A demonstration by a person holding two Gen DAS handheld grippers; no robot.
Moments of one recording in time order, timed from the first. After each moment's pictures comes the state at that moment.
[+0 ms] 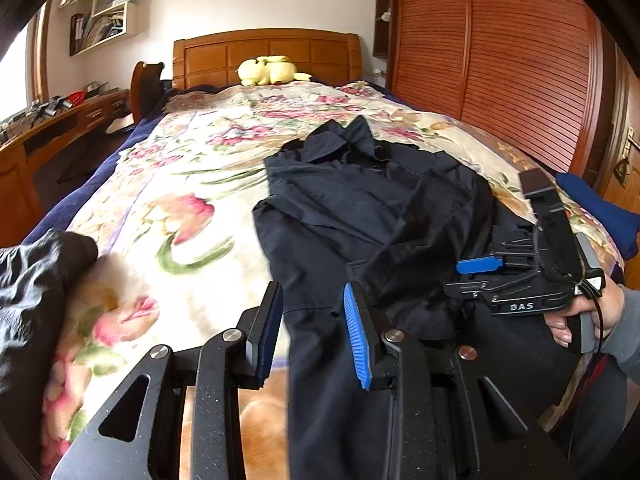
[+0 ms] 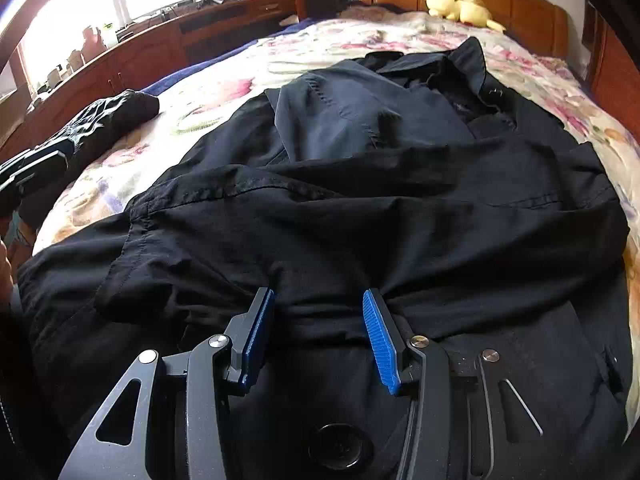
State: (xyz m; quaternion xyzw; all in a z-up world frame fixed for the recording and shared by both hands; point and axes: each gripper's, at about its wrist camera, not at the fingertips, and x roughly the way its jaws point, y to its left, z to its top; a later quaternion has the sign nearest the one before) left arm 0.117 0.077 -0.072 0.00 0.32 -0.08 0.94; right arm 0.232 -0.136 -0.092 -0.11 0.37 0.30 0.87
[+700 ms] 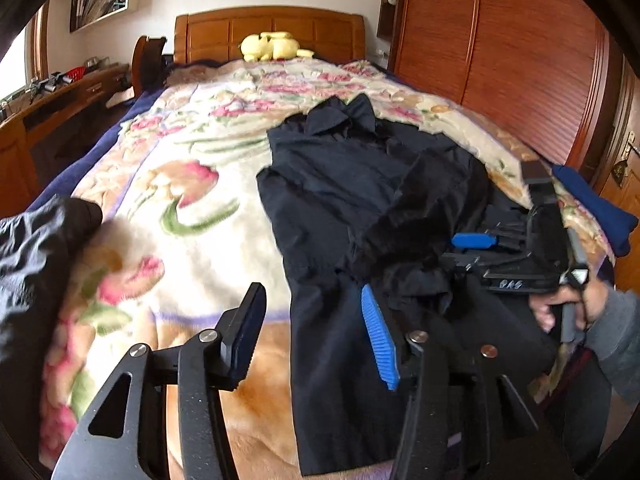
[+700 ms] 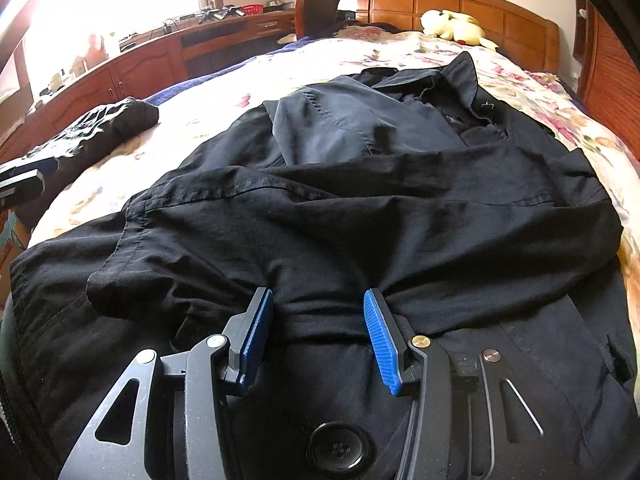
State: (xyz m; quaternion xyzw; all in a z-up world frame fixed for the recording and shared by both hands) left arm 0.100 0.082 -0.080 -0.01 0.37 -0.08 0.93; right arm 0.207 -0.140 -0.107 -0.11 0.34 0.29 0.89
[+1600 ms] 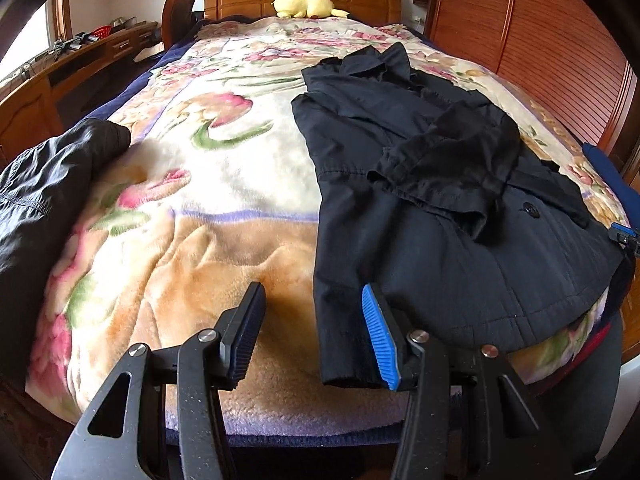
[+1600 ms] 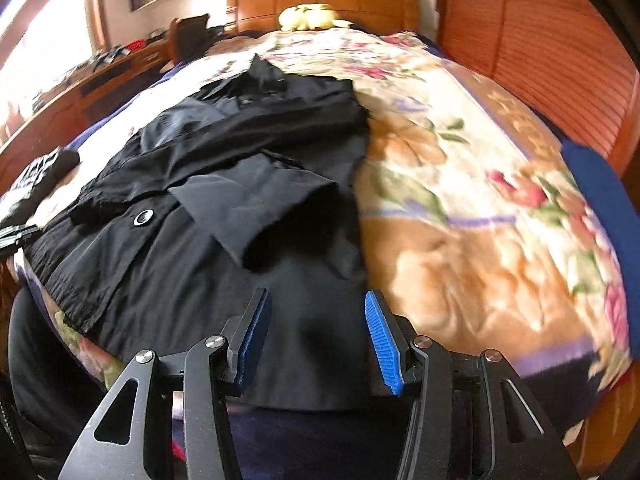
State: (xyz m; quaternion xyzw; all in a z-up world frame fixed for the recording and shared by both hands) left arm 0.069 0.089 -0.119 -0.02 0.43 -0.02 0.90; right arm 0.077 -0.364 -0.080 -0.01 0.37 0.11 0.92
